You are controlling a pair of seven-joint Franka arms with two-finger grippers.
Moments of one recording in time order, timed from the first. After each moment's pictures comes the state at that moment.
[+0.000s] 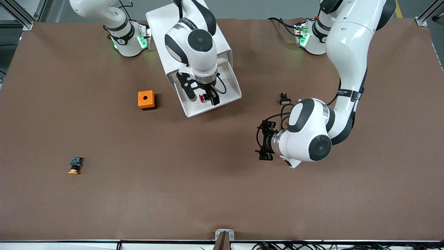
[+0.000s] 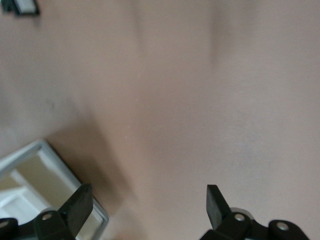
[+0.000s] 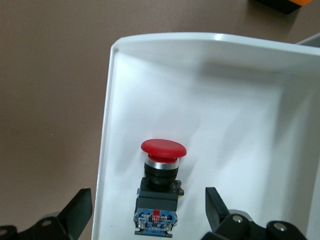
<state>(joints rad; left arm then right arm) -0.33 0.77 -0.16 -1.18 -0.31 1.78 -1.79 0.80 0.33 0.04 -1.81 0.00 2.10 1.90</state>
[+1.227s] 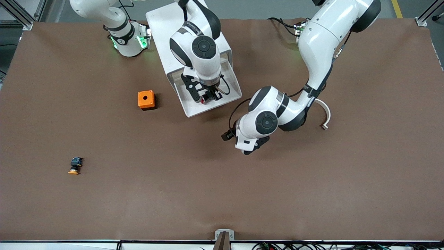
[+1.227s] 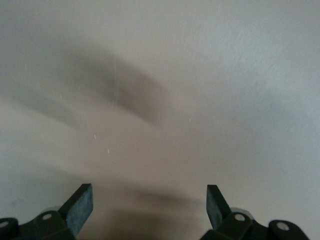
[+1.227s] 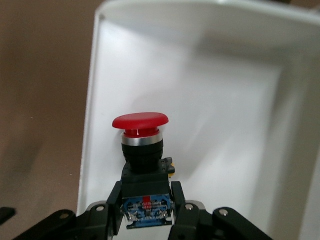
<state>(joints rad) -0.41 0.79 -0.33 -1.39 -0.18 2.09 -1.18 0.81 0.37 0.01 -1.73 0.09 2.01 1.81</state>
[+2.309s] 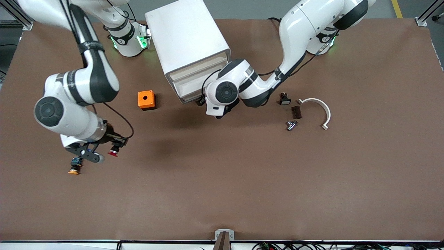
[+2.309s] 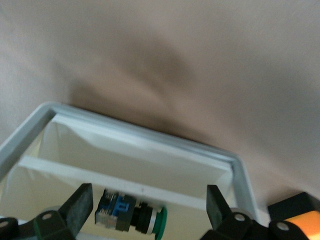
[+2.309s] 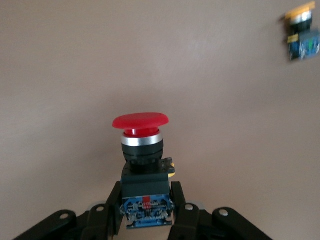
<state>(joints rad) -0.47 0.79 -0.56 -1.45 -0.18 2.04 -1.54 0.14 0.36 -0.01 -1.73 0.03 2.03 0.45</state>
